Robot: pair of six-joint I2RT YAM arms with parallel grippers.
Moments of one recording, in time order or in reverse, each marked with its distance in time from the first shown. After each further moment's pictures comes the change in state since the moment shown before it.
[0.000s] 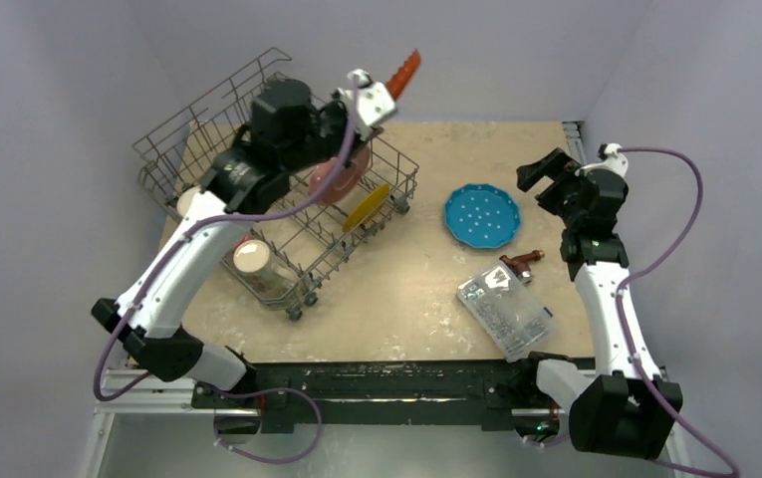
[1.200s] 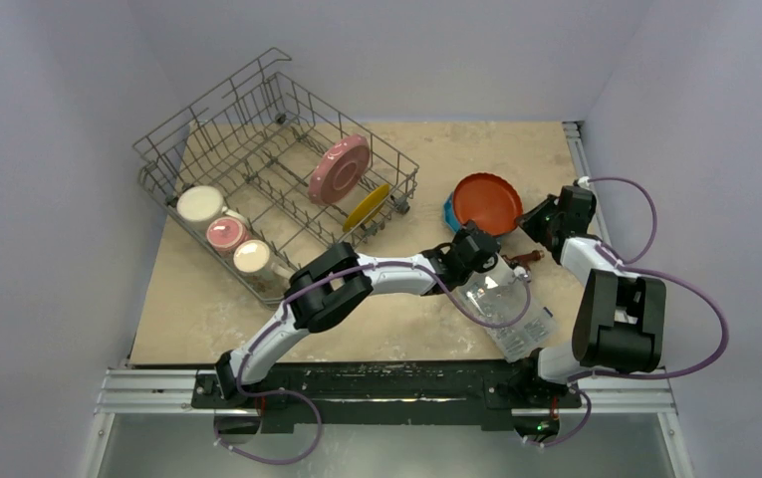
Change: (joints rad) left arm -0.387 0.855 -0.155 0.743 -0.619 0.847; right arm -0.051 0.439 -0.144 0.135 -0.050 0.099
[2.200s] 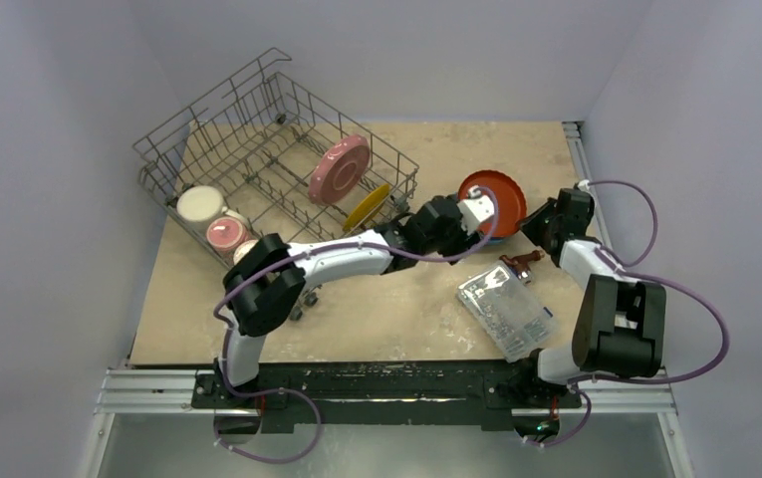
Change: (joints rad) left arm 0.137 -0.410 -0.239 -0.180 0.421 -1.280; right arm 0.016 -0.033 -0.011 -0.033 0.064 0.003
